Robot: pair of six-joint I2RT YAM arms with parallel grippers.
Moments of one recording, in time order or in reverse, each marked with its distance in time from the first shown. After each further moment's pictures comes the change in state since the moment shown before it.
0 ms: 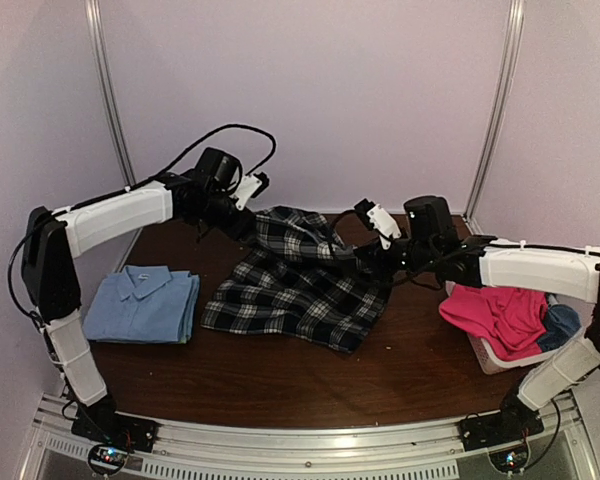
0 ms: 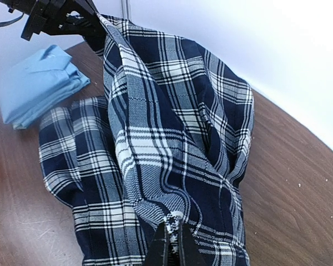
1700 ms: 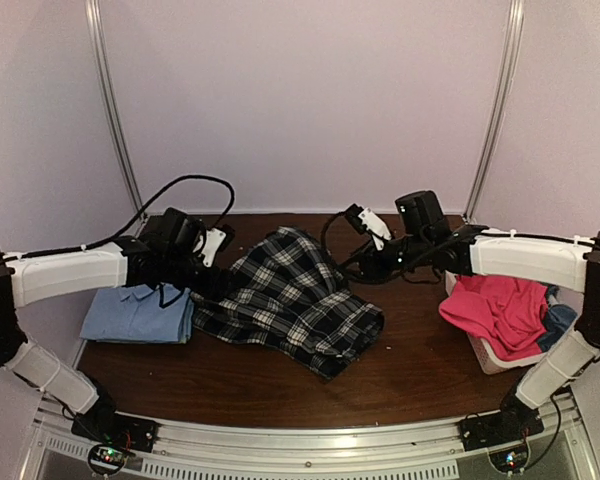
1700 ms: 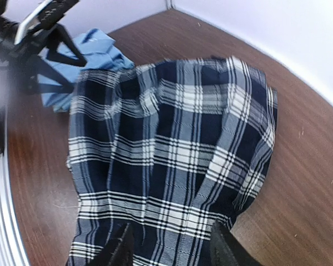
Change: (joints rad) left arm -0.020 -0.486 -0.681 0.209 0.117 -0.240; right arm -0.004 -0.008 0.063 -0.120 -0.248 0.000
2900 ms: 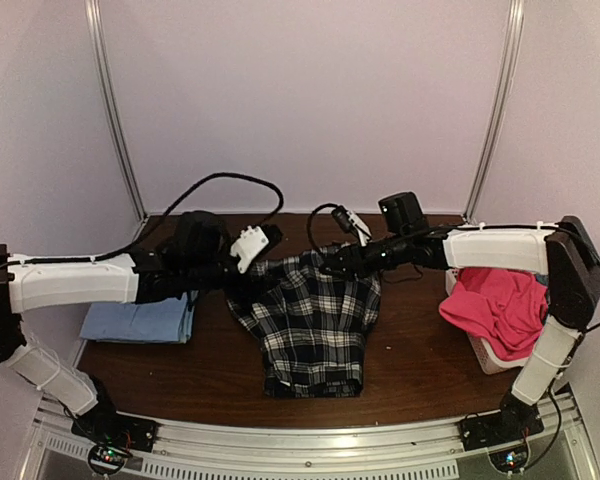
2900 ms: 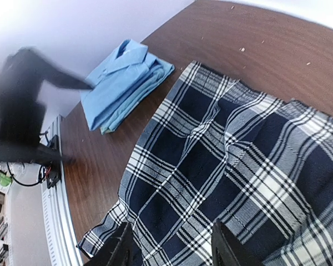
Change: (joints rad) left arm -0.176 0.055 0.029 0.289 -0.011 0.303; right arm -0.045 0.192 0.085 0.090 -0.255 0.285
